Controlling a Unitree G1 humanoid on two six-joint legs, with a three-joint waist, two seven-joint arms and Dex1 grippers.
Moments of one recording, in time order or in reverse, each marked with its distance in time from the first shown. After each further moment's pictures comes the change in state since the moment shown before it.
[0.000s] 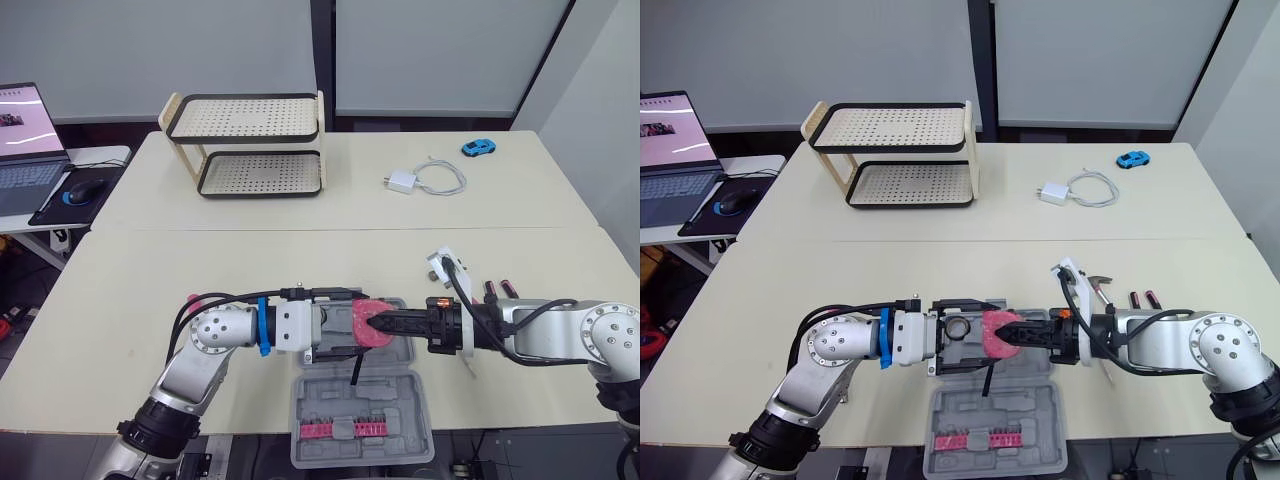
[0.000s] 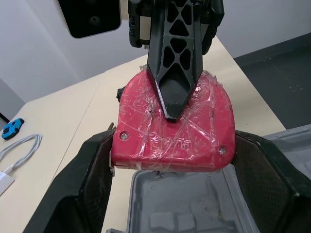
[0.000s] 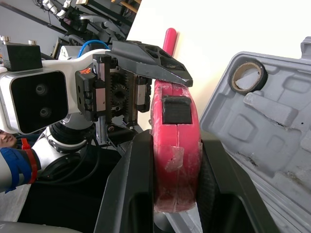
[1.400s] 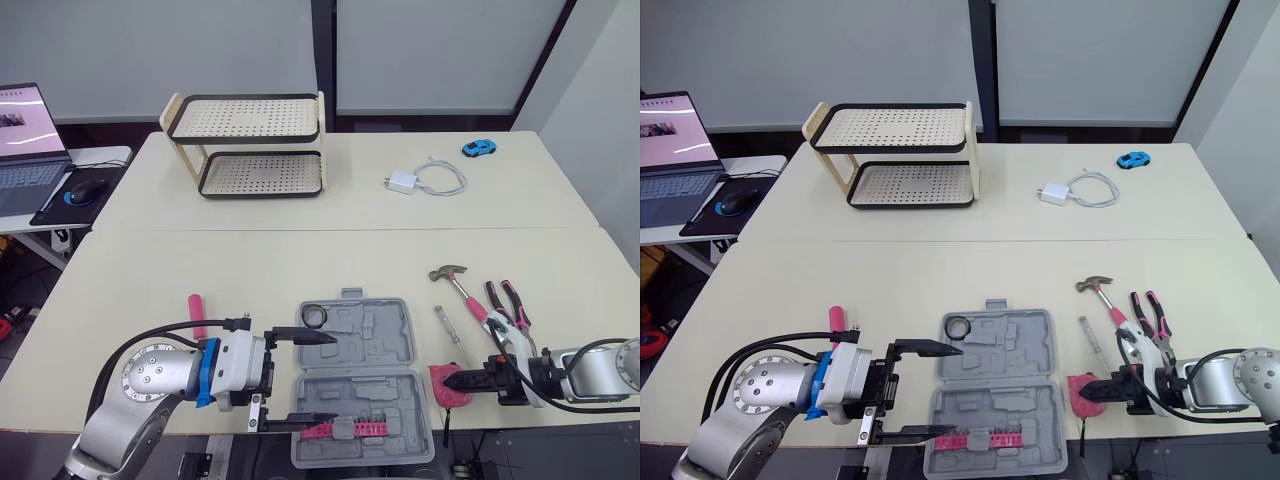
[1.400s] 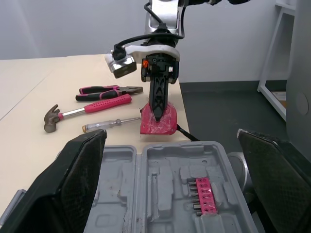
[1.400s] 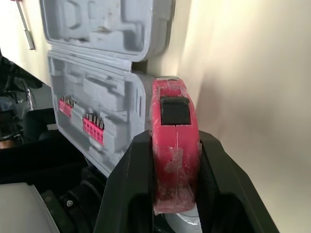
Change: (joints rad) left arm 0.340 0.215 0.172 -0.312 -0.323 0.252 -0.100; right arm 0.267 -0.136 -0.097 0.272 -0.437 0.263 0.337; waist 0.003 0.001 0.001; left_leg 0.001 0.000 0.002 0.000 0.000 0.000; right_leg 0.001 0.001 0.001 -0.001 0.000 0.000
